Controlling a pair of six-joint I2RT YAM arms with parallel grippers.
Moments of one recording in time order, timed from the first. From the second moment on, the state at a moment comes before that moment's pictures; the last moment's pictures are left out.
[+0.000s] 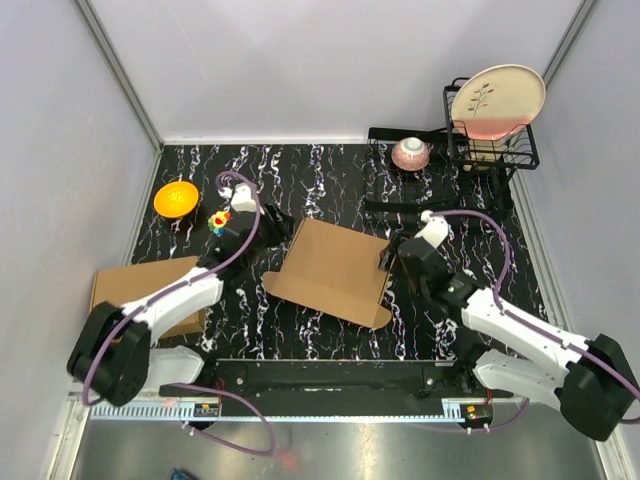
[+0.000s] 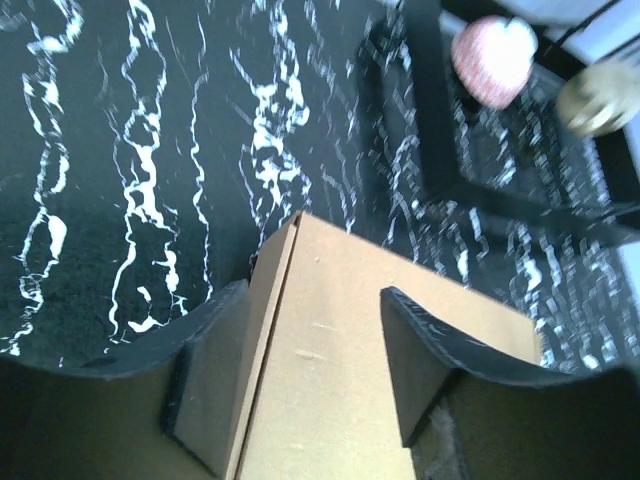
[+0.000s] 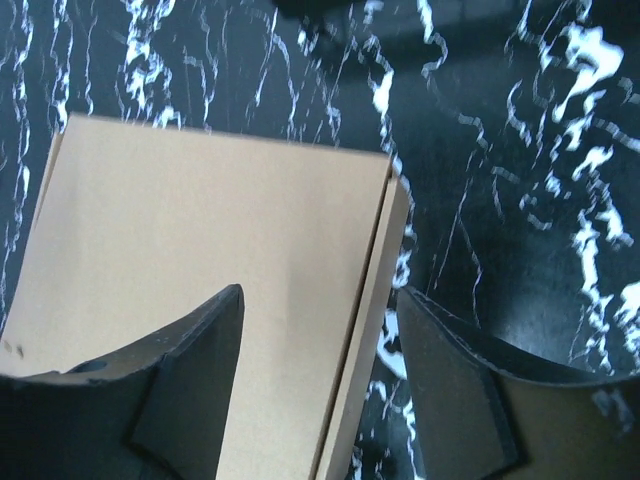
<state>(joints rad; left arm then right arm) -0.51 1.30 0.64 0.29 -0.16 -0.62 0.74 1.00 0.57 -0.17 0.49 0.77</state>
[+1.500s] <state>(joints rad) -0.74 1.07 0.29 0.15 -0.49 -0.88 0.61 1.28 0.55 -0.07 0.27 0.70</state>
